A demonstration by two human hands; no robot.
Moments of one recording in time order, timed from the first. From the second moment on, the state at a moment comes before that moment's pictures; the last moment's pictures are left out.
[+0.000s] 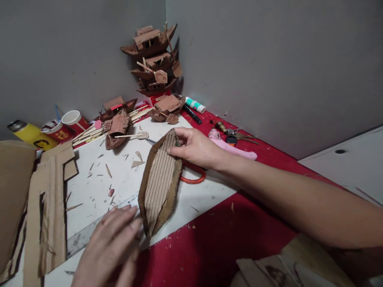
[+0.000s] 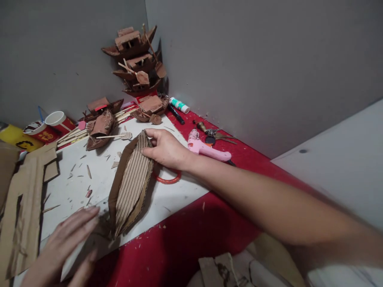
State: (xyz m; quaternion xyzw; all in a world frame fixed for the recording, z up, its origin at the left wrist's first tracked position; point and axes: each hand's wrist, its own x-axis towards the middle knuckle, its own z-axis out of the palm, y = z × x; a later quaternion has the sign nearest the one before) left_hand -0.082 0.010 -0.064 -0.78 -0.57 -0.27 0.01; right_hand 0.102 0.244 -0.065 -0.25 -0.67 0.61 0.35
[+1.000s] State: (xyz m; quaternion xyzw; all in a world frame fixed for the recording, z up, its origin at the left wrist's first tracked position) left_hand -0.038 0.058 -0.052 -0.41 -0.64 -0.36 -0.54; right_hand 0.105 0.218 -0.048 -0.20 -0.73 0.56 0.33
